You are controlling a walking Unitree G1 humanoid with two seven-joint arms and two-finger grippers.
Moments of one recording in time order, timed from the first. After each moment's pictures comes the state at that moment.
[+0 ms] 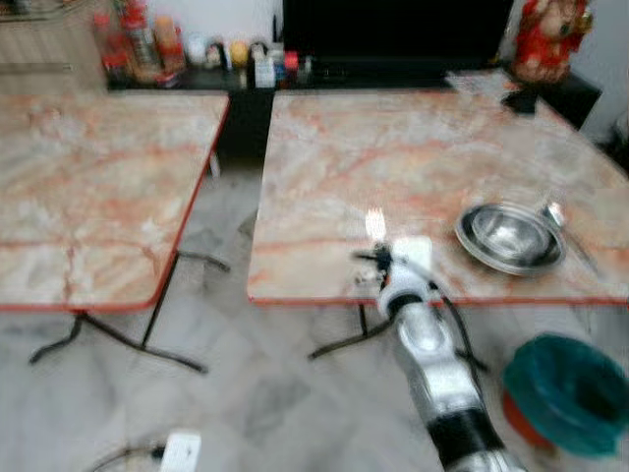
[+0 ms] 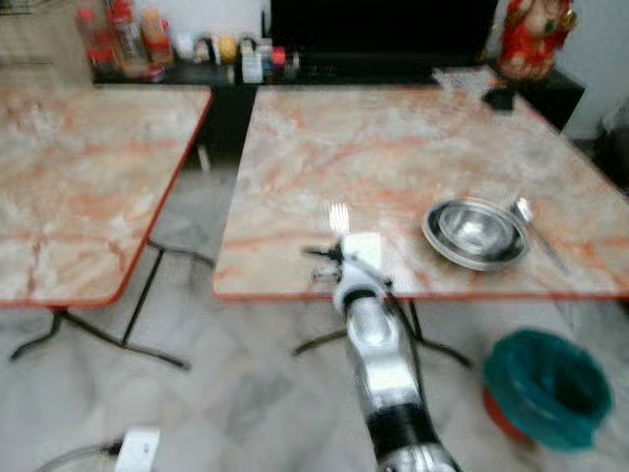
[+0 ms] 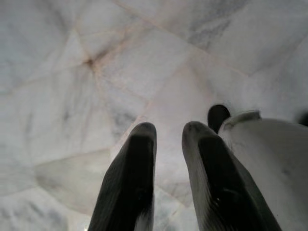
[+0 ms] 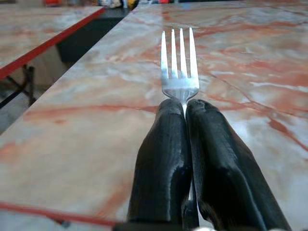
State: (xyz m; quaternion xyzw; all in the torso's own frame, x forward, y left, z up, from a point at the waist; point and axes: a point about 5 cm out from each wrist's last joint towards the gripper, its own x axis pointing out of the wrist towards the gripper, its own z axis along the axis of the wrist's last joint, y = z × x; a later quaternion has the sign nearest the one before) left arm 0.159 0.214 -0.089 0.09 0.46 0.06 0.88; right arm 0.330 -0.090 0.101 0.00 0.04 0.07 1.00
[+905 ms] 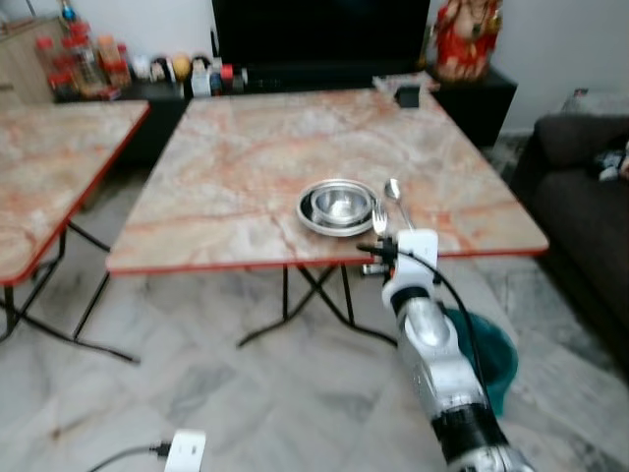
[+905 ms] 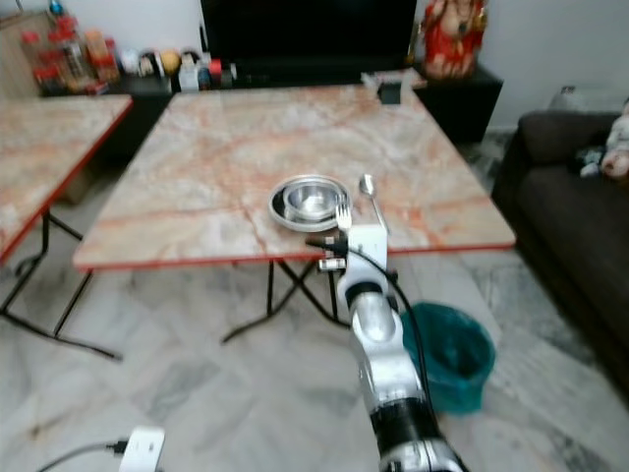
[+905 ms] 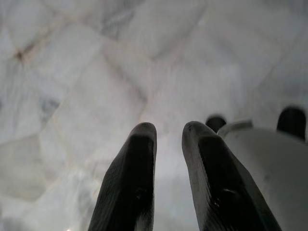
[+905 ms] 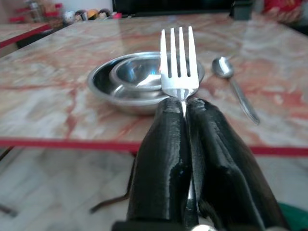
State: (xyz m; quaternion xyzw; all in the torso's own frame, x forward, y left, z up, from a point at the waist) left arm 0.160 0.205 -0.090 0.09 0.46 0.04 0.88; right arm 0.332 -0.096 0.107 0.01 0.03 0.06 1.00
